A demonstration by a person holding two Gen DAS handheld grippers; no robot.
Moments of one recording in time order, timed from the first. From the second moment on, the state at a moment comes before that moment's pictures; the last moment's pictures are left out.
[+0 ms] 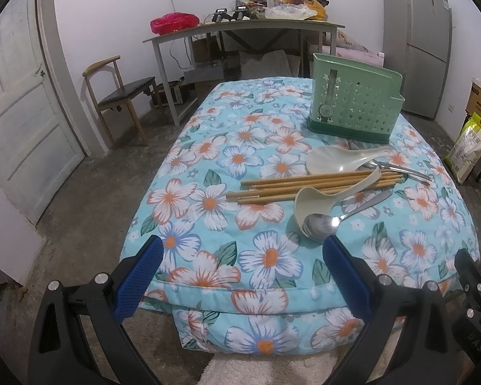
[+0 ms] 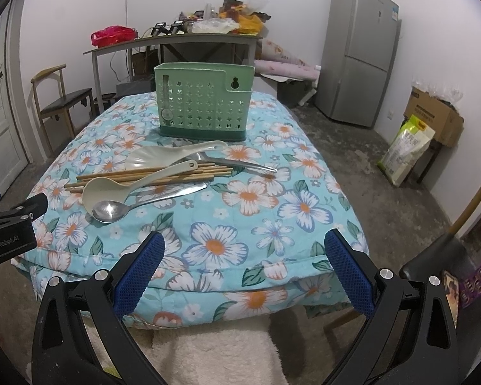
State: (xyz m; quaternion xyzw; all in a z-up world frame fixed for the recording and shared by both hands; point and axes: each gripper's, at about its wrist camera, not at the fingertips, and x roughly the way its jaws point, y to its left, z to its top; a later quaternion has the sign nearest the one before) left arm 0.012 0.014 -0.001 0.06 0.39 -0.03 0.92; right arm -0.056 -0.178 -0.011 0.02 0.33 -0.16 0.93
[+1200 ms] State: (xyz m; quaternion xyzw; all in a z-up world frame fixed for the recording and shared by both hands) left arm 0.069 -0.001 -0.090 0.07 0.40 -0.16 0.90; right arm 0.016 -0.173 -0.091 0.02 0.38 -0.06 0.92
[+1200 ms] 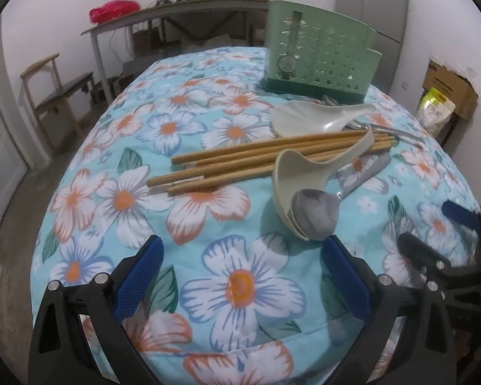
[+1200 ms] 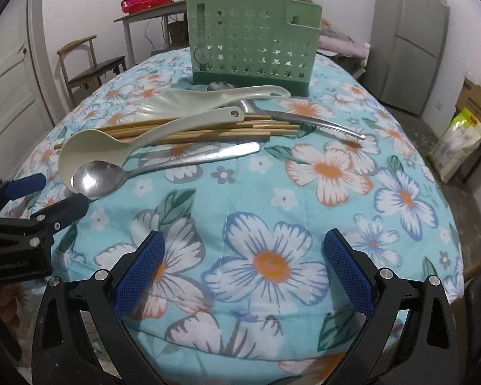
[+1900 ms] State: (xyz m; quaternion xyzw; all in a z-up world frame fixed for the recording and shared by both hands) left arm 0.051 0.007 -0.048 0.02 0.37 -0.28 0.89; right arm 0.017 -0.176 -0.092 0.03 0.38 -0.05 0.92
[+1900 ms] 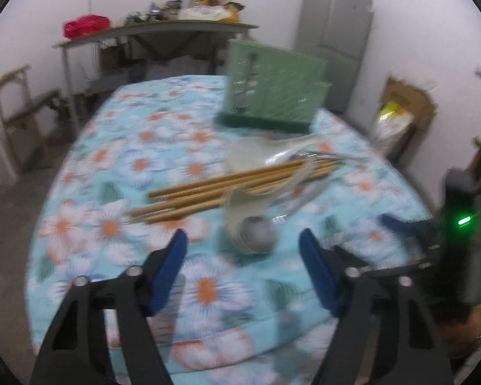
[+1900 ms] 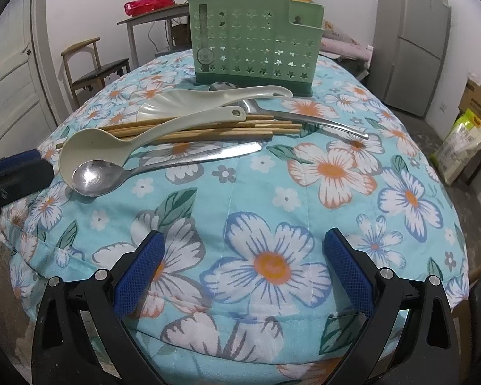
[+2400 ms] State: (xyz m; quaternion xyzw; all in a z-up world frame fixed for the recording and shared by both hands) left arm 0.084 0.013 -0.090 -0.19 0.50 -0.31 0.79; right arm 0.016 -0.175 -0.091 0.03 0.38 -0.05 0.92
